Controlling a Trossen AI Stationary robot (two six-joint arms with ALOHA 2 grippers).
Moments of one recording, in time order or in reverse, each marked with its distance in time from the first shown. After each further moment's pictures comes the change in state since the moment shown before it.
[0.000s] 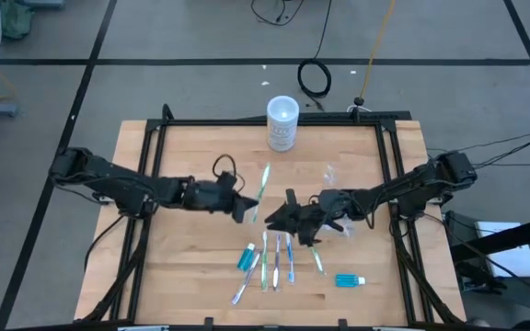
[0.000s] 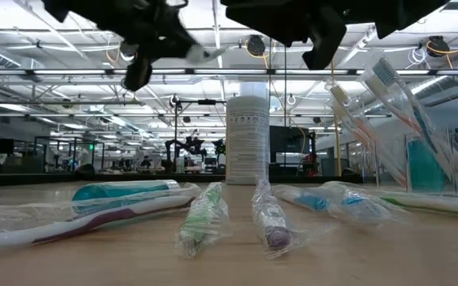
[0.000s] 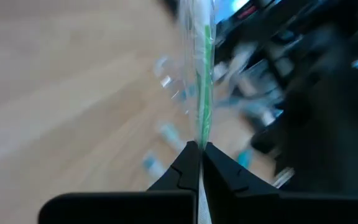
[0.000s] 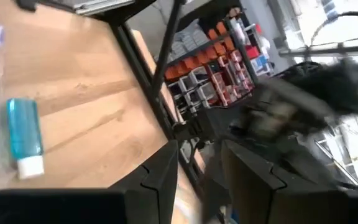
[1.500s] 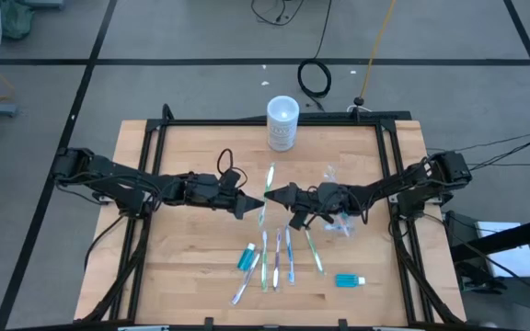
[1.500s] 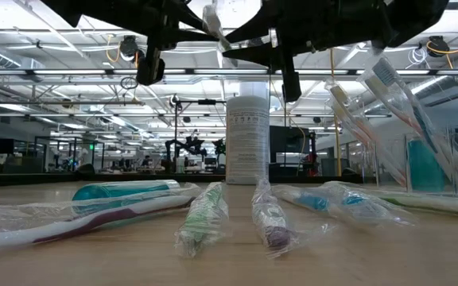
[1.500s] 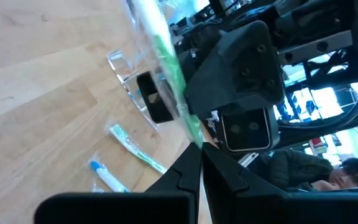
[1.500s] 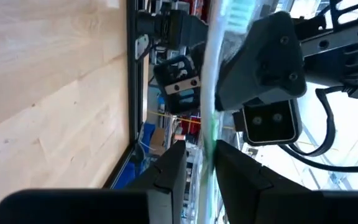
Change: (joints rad) left arm 0.039 0.022 0.000 0.149 0.149 -0.077; right arm -0.079 0.043 -0.045 0.124 0.292 -0.599
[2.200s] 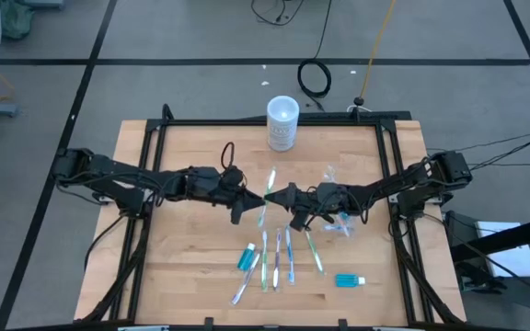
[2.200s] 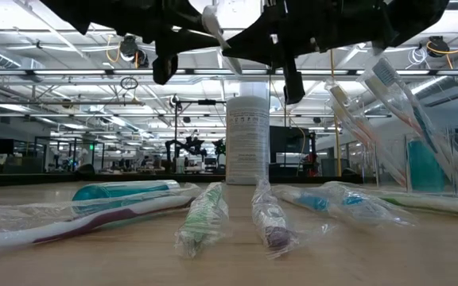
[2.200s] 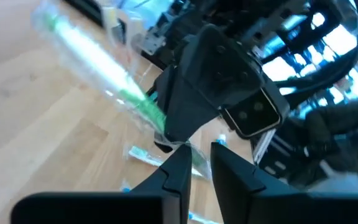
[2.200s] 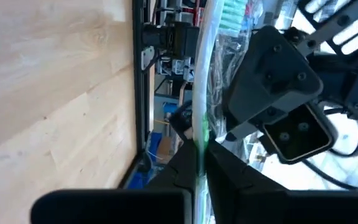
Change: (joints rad) left arm 0.076 0.000 0.000 0.025 0.121 0.405; right arm 0.011 -0.001 0.000 -0.035 -0.044 0.061
